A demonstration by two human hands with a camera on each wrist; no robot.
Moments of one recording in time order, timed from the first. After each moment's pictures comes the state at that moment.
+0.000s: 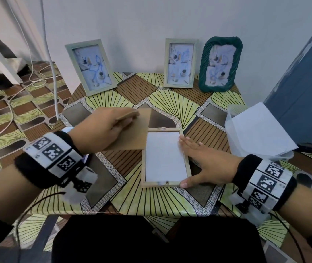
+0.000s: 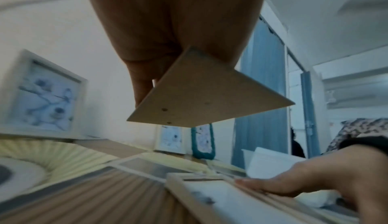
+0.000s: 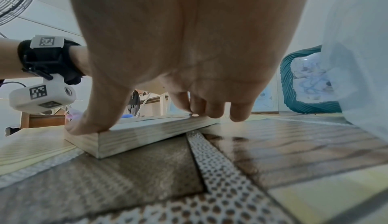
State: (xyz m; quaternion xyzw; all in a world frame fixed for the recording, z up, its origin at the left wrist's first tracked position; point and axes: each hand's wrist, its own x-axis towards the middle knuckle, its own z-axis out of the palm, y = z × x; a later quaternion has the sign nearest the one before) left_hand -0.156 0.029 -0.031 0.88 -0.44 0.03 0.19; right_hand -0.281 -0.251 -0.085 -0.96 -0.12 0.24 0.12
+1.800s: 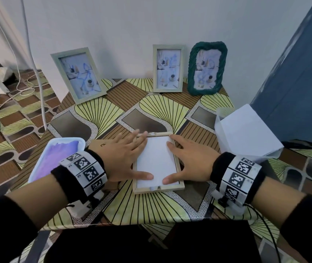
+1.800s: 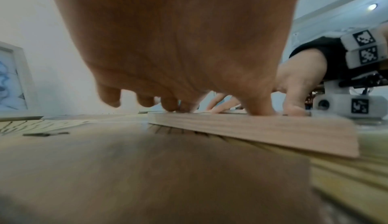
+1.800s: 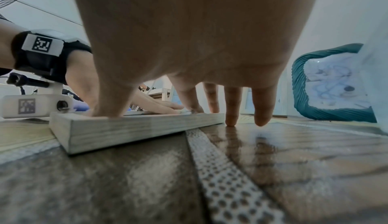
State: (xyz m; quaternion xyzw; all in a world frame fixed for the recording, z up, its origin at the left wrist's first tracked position) left_hand -0.168 -0.015 -0.089 0.87 -0.45 -0.15 -0.14; right_hand -0.265 -0.241 -0.088 -0.98 -0.07 0.16 0.03
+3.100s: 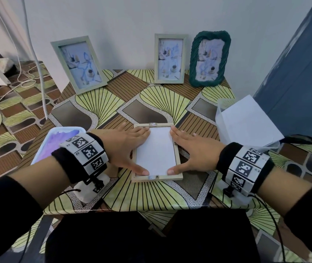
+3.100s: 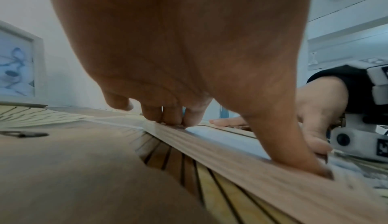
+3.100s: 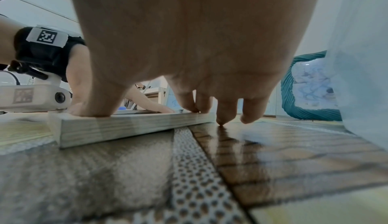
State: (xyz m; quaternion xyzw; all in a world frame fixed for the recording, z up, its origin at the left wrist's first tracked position) left_hand -0.167 -0.022 -0.070 0.85 -0.47 -0.20 -0.15; right_hand -0.271 -0.250 -0.083 -0.97 -0.07 0.24 0.06
